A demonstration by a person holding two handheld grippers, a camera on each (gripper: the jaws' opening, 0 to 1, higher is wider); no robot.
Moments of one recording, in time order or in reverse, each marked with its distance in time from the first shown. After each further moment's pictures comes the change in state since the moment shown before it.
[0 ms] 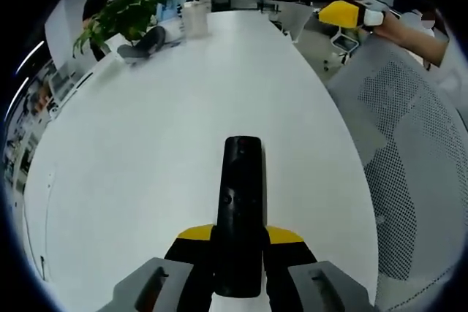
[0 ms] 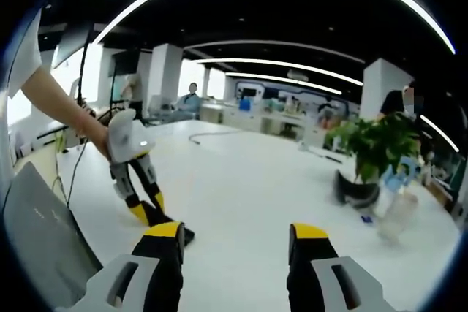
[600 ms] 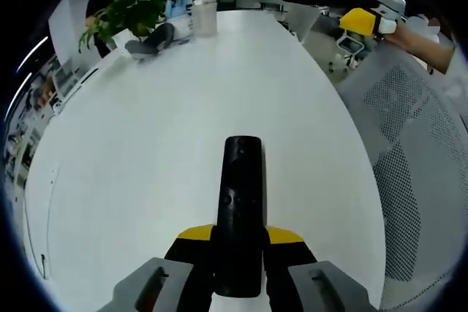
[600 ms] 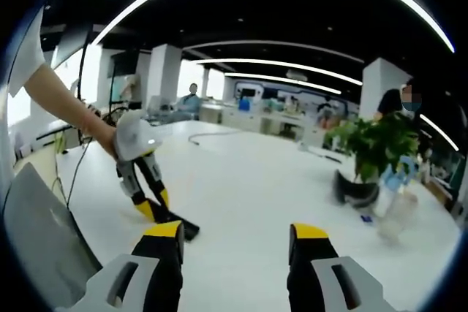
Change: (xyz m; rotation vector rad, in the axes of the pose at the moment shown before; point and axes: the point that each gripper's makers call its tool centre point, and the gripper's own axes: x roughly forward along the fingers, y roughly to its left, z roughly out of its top) left arm 0.000 0.016 0.000 -0.017 0.007 0.011; right arm 0.000 0.000 0.000 -0.001 0.000 -0.004
